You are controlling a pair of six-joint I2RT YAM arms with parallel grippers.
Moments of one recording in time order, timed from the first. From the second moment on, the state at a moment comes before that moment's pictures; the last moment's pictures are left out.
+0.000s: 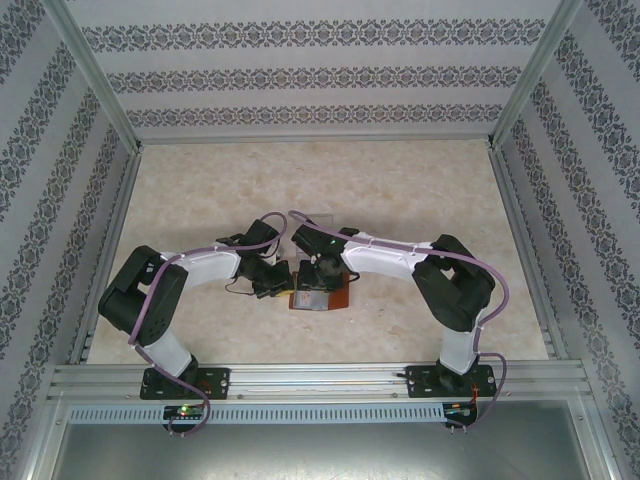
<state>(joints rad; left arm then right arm) -0.50 1.66 0.81 -0.39 0.50 -0.79 0.87 1.86 1.22 -0.66 -0.17 0.89</state>
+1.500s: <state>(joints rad) -0.50 1.69 0.84 -0.39 0.53 -0.79 0.89 1.88 1.25 -1.02 0.16 0.80</state>
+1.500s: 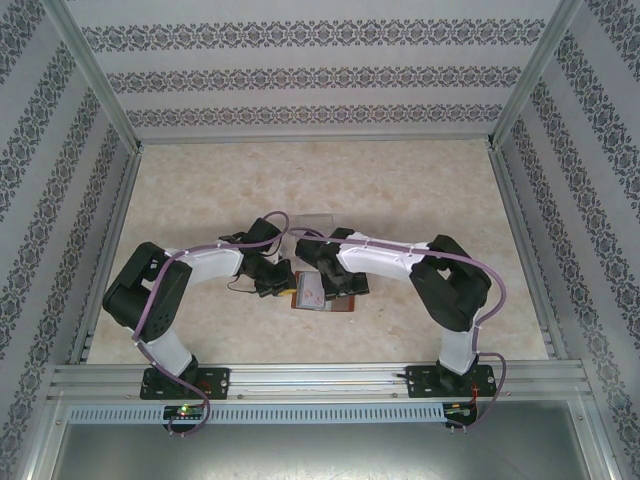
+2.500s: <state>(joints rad) -0.50 1.69 0.84 -0.39 0.53 -0.79 0.89 1.78 1.29 -1.06 0.20 0.77</state>
